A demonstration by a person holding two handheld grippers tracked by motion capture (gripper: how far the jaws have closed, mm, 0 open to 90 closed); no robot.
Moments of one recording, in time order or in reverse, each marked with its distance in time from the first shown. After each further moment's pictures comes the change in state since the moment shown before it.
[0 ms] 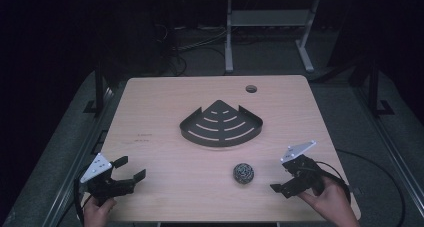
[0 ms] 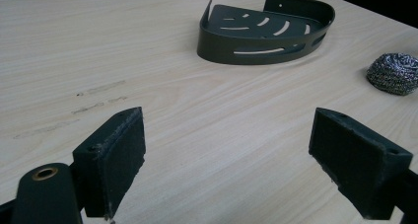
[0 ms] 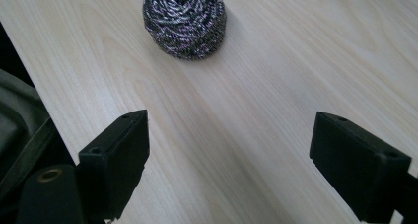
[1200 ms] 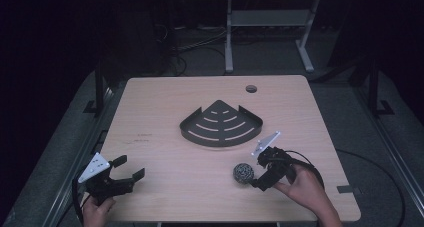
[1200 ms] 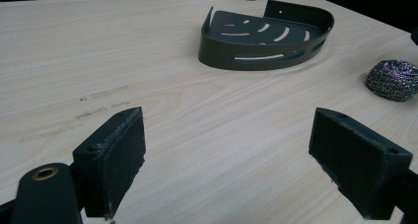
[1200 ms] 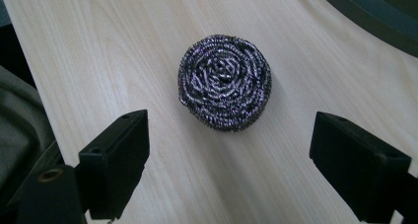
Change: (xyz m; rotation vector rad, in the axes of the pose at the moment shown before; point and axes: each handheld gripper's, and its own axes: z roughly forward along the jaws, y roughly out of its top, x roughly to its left) left arm 0.002 0.002 -0.003 -0.020 -0.001 -0.012; right arm 0.016 0.059 0.034 0.073 0.063 -0.125
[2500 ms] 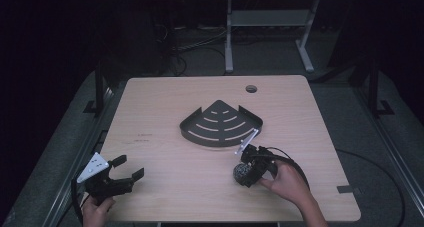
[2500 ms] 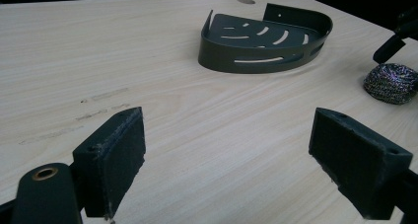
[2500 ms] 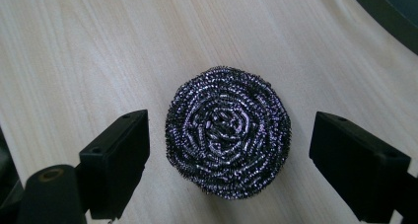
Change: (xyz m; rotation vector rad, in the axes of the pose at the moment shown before) left arm 0.000 0.001 -0.001 -0.011 -0.001 -0.006; right arm -0.003 0.028 0.041 0.086 0.022 -0.018
